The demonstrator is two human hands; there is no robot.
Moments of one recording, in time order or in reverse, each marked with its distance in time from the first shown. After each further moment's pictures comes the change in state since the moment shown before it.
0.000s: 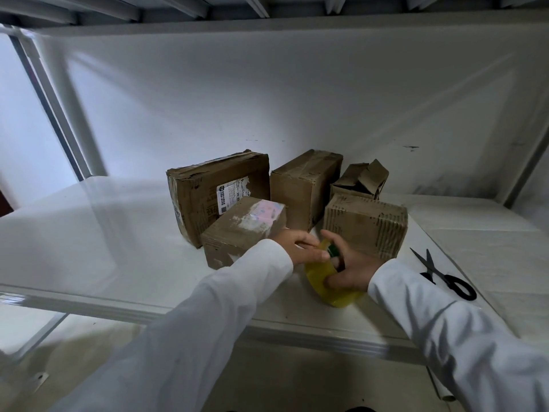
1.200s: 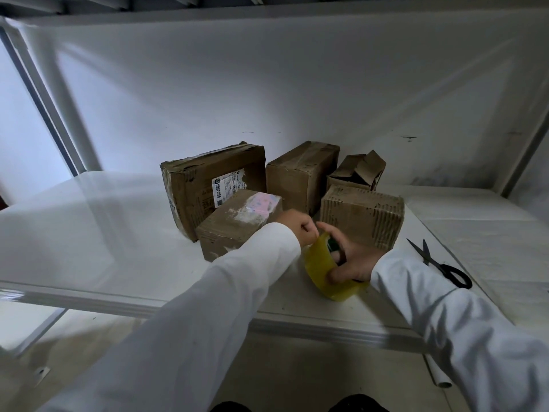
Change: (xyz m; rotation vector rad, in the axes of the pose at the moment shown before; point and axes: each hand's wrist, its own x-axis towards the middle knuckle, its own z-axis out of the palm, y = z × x) left_hand 0.014 0.022 0.003 0.388 0.102 0.037; right_hand -0.007 0.001 -0.004 0.101 -0.087 -0.028
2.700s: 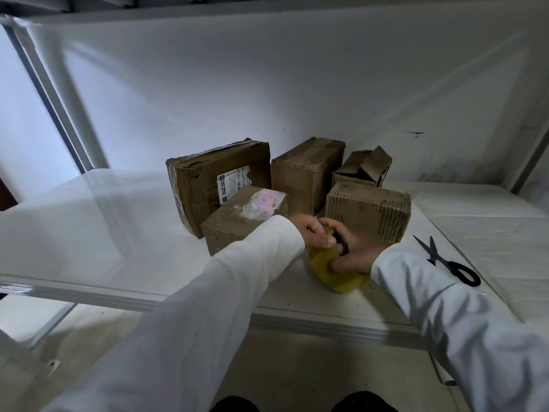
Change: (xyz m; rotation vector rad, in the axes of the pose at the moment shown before) left_hand -0.007 -0.001 -0.004 -0.191 -0.226 -0.013; right_hand 0.008 -0.002 0.000 -0.048 0.063 -0.011
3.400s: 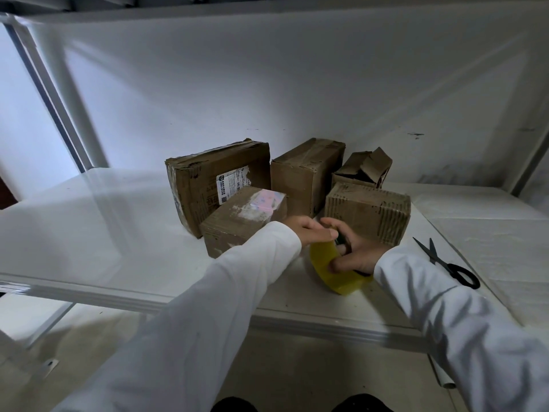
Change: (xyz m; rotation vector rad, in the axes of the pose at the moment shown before) left_hand 0.001 -0.007 0.014 -0.288 0.160 -0.103; right_hand 0.002 0.006 -0.004 0.136 -0.002 -0.019
